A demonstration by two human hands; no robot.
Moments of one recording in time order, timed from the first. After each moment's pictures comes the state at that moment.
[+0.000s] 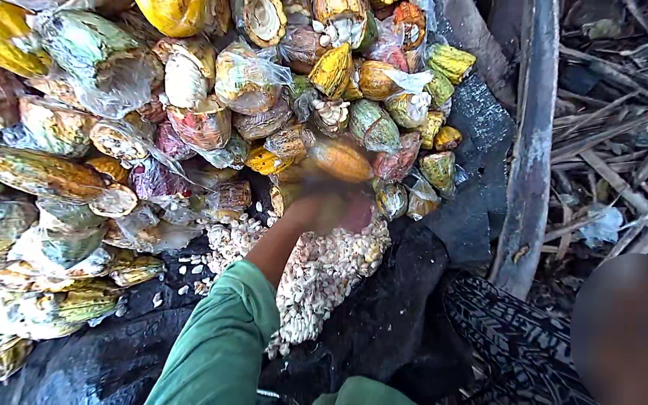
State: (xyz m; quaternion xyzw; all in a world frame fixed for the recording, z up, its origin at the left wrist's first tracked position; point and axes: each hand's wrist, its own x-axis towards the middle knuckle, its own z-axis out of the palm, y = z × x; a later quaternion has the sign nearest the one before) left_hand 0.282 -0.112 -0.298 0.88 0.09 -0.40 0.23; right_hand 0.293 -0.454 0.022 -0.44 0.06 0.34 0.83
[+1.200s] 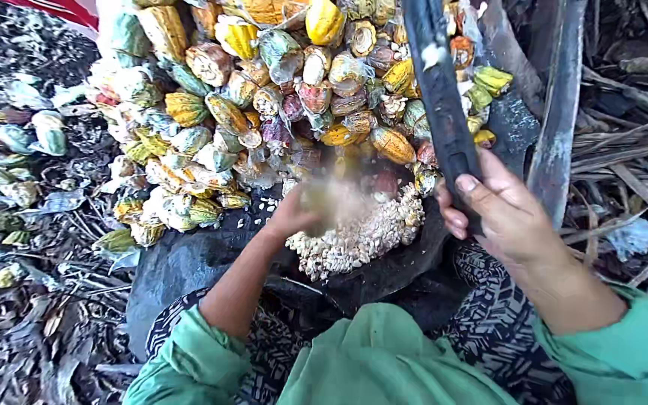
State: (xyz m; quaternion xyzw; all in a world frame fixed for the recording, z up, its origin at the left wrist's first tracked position) left_hand 0.055 -0.080 -0.120 0.82 0.28 -0.07 0.49; right_hand 0.234 -0.384 0.004 -0.59 -0.28 0.34 0.68
